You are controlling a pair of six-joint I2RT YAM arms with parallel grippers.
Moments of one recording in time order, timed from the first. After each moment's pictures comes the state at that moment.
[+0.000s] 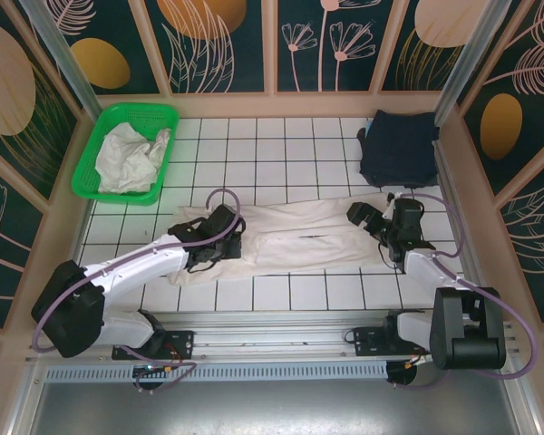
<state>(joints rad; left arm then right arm) -0.76 1.34 0.81 -0.55 -0.14 -0.74 0.02 1.18 0.43 0.10 -0.31 0.57</state>
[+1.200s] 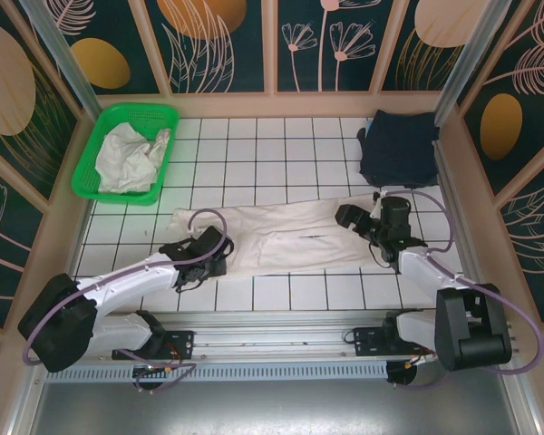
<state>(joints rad) -0.76 1.24 0.58 -0.53 -0.24 -0.85 0.15 1.20 0.46 0.08 -0.28 0.57</state>
